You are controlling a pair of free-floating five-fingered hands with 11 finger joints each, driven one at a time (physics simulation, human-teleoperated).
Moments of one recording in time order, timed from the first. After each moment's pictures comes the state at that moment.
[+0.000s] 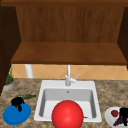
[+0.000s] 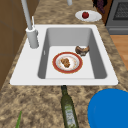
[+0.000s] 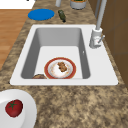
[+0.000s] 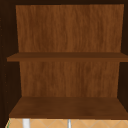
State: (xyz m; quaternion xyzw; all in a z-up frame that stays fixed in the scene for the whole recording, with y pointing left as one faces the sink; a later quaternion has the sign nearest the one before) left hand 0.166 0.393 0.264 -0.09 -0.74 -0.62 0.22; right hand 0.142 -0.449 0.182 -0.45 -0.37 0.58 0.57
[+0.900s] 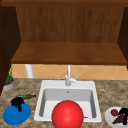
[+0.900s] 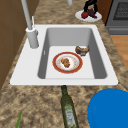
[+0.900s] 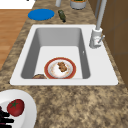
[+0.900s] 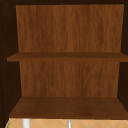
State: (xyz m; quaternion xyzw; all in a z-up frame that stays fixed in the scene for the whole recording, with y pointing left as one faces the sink) left hand 0.166 0.393 0.264 -0.09 -0.74 -0.62 0.22; right hand 0.207 -0.511 0.105 -0.31 -0.46 0.54 0.63
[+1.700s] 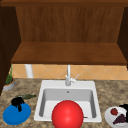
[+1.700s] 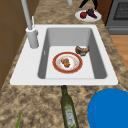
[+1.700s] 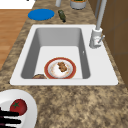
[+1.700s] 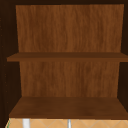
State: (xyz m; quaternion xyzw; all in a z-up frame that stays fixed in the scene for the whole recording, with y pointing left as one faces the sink) left hand 0.166 0.393 0.264 -0.09 -0.74 -0.62 0.22; right hand 0.218 -0.519 0.152 -0.31 -0.42 0.56 0.64
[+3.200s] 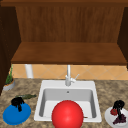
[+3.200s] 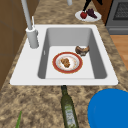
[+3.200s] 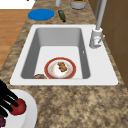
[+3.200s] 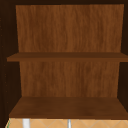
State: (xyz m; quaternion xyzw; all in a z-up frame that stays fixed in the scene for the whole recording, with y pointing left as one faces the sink) left hand 0.166 0.393 0.264 -0.09 -0.74 -0.62 0.22; right hand 0.253 -0.425 0.199 -0.22 -0.17 0.64 0.72
